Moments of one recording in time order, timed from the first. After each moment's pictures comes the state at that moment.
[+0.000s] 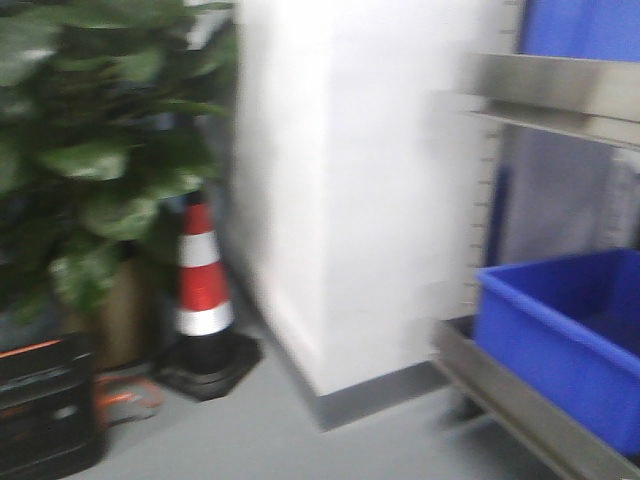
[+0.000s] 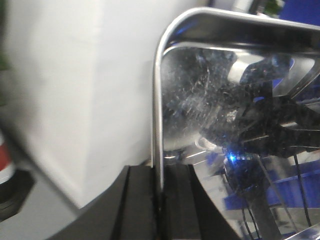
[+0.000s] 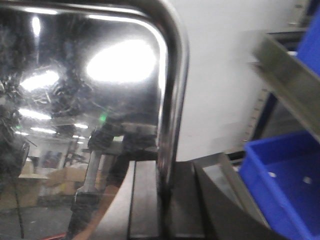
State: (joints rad) left arm -0.43 1.19 -1.31 -0.17 0.47 -0.02; right arm 0.75 1.34 -1.50 -0.64 0.91 0.77
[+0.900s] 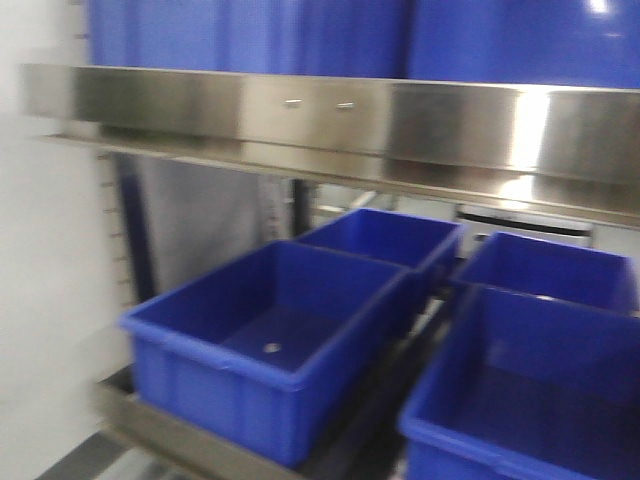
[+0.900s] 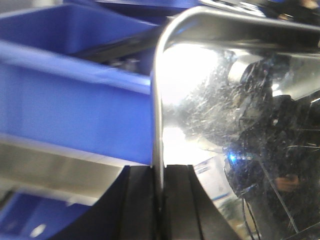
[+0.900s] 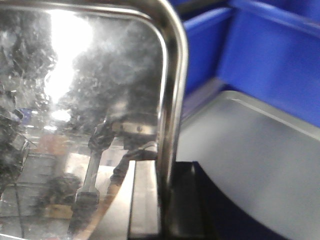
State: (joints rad) left arm -0.43 1.19 -1.31 -0.17 0.47 -0.02; right arm 0.75 1.34 -1.50 -0.64 0.91 0.77
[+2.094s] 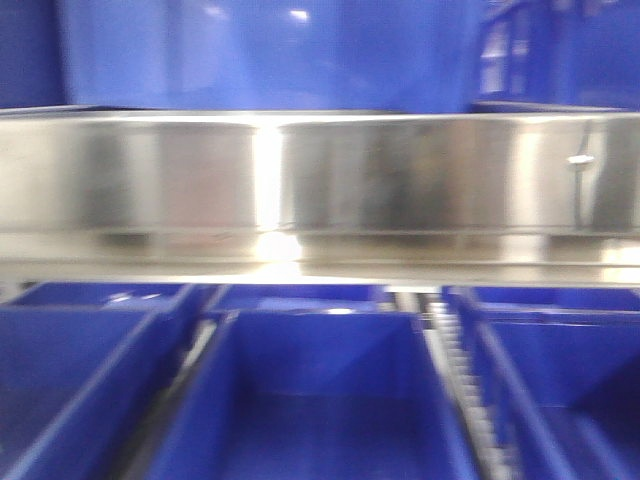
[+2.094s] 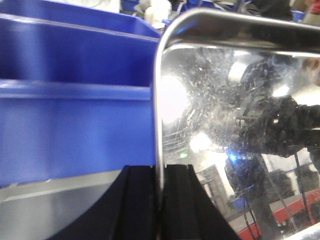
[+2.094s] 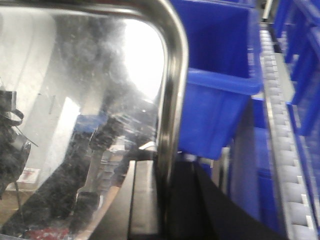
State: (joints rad) left arm -0.43 1.19 -1.31 -0.17 0.47 -0.02; right arm 0.75 1.34 -1.50 -0.64 0.91 0.77
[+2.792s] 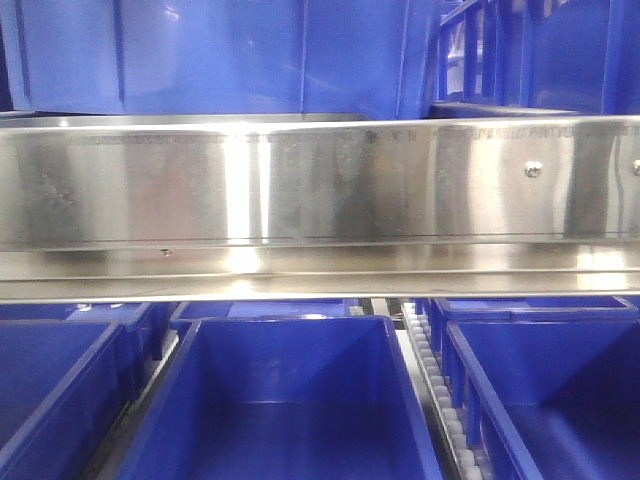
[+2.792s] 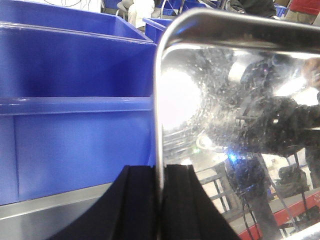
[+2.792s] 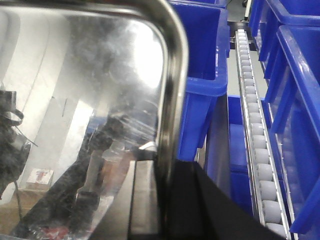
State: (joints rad) left arm -0.43 1.19 -1.31 -0.17 0.47 -0.02; right arm 0.75 1.34 -1.50 -0.64 0.91 0.77
